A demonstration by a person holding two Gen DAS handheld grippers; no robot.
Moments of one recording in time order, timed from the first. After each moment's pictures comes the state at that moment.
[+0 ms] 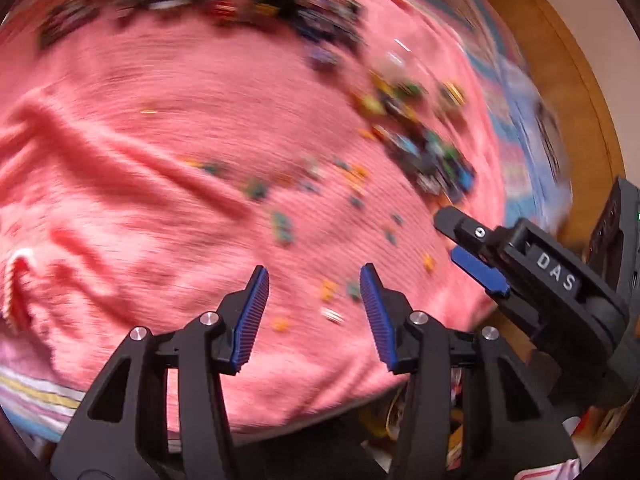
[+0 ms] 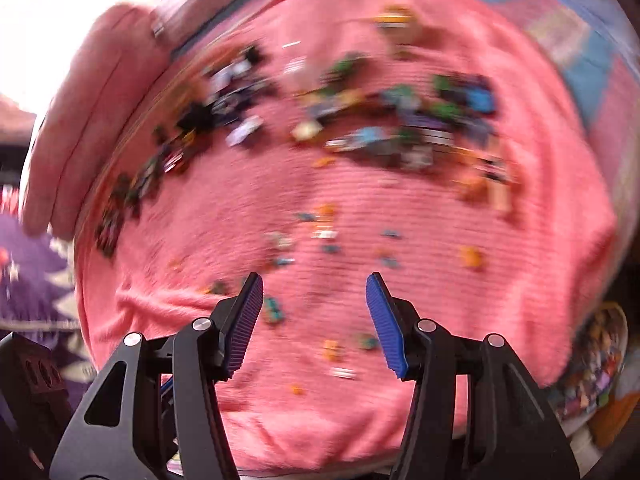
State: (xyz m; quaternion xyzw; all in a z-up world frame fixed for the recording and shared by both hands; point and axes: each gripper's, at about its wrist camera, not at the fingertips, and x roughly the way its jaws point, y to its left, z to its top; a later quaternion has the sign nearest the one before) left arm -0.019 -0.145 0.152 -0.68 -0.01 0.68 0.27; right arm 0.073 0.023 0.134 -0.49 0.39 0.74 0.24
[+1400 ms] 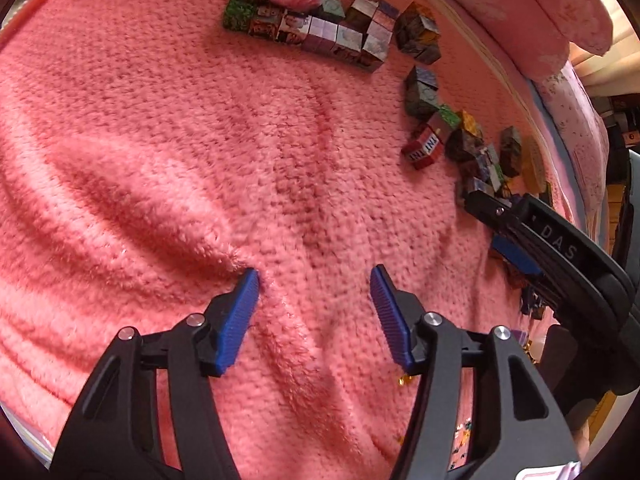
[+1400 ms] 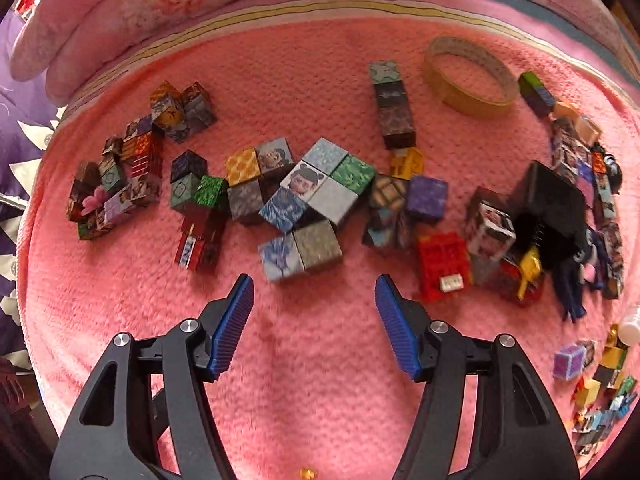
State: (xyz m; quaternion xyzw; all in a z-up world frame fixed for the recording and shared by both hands) left arm -0.253 -0.290 0.054 -0.67 -0.17 0.72 0.03; right arm -0.279 -0.085 0.034 -0.59 0.17 0.78 0.09
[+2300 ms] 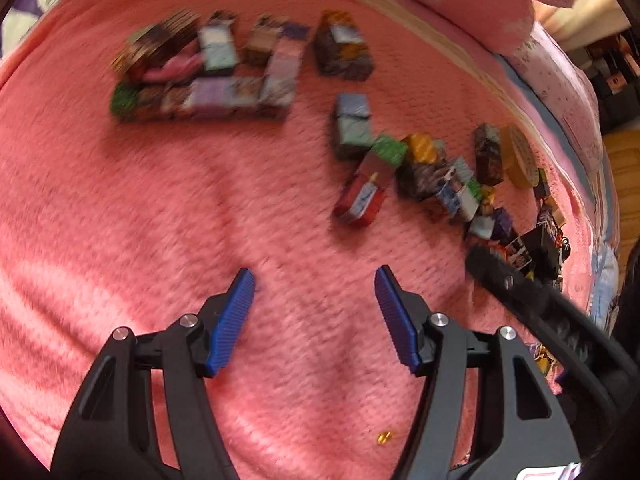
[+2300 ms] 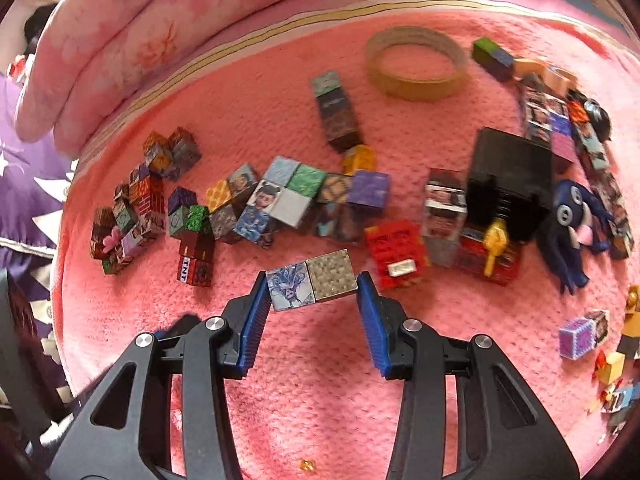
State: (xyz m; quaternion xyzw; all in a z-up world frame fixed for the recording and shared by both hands) left arm -0.314 -0.222 0.052 -0.65 -0.08 0.75 0.09; right arm -0.267 -0.040 0.038 -0.57 0.25 0.78 0.08
